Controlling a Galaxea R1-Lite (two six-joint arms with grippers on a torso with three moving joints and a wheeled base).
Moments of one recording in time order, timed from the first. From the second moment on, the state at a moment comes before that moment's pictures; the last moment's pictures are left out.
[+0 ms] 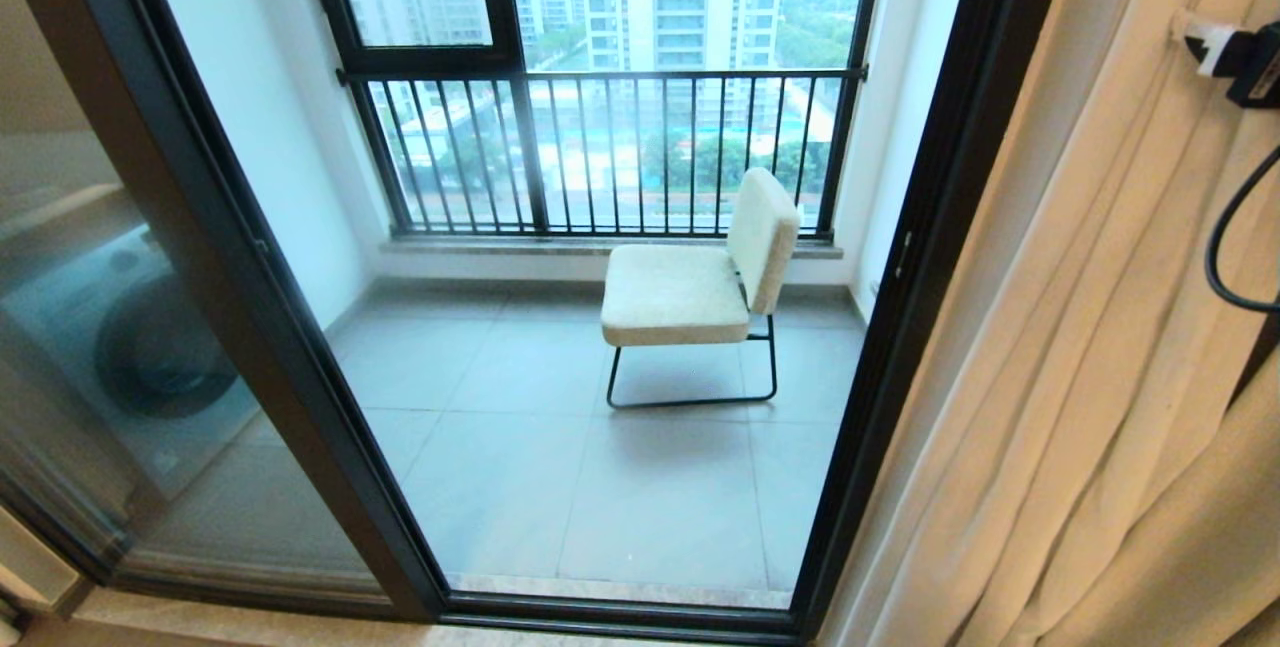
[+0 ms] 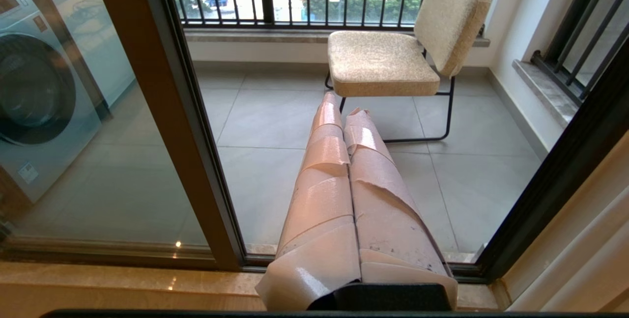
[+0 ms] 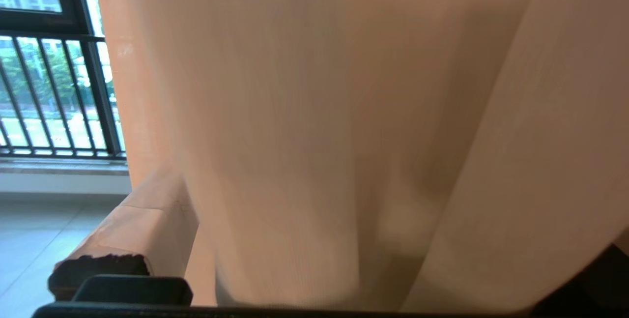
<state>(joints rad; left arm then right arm) 0.00 0.00 0.00 -0.01 -0.02 -0.02 -0.19 1.57 -1.17 -0.71 0.06 -0.05</state>
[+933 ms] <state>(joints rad) 0.00 0.00 0.00 -0.01 -0.02 -0.02 -0.16 1.53 -1.15 -0.72 0.06 -0.04</state>
